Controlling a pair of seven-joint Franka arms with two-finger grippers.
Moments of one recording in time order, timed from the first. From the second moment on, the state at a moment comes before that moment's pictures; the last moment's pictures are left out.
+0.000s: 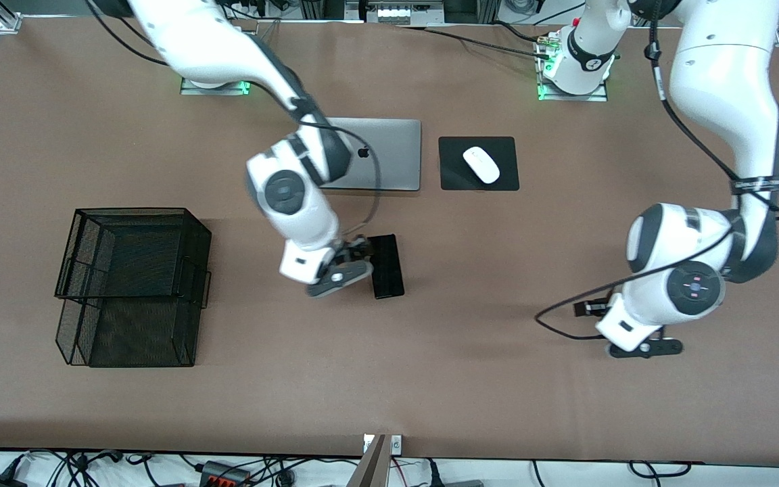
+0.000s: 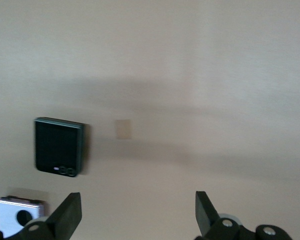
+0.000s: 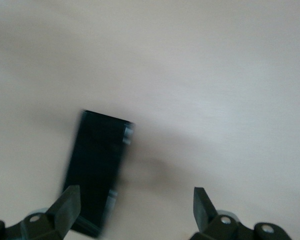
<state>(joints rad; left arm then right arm) -0.03 0.73 -0.10 -1.31 0.17 1.93 -0.27 0.59 0.77 0.05 -1.42 0.04 2.38 0.20</state>
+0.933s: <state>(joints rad) 0.16 0.81 -0.11 -1.34 0.16 2.02 -0.04 0.72 0.96 0.00 -1.30 -0.01 2.47 0.32</state>
